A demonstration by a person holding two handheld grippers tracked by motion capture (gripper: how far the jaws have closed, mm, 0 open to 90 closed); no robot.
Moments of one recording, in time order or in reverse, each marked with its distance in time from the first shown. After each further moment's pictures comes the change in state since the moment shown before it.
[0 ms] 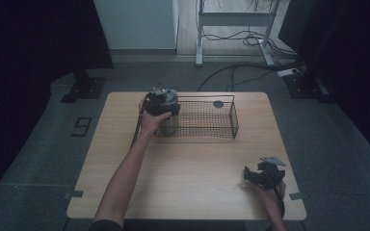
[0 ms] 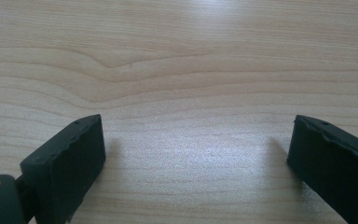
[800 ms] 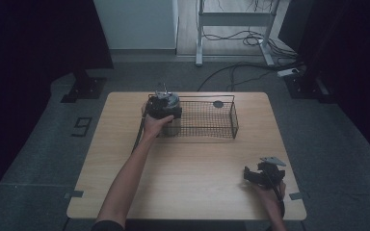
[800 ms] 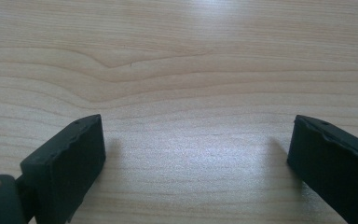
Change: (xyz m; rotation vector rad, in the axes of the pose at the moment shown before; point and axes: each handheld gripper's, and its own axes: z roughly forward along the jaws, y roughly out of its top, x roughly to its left) left arm -0.005 -0.012 0.011 0.002 0.010 -0.009; right arm 0.000 0.000 0.000 0.000 0.000 -0.001
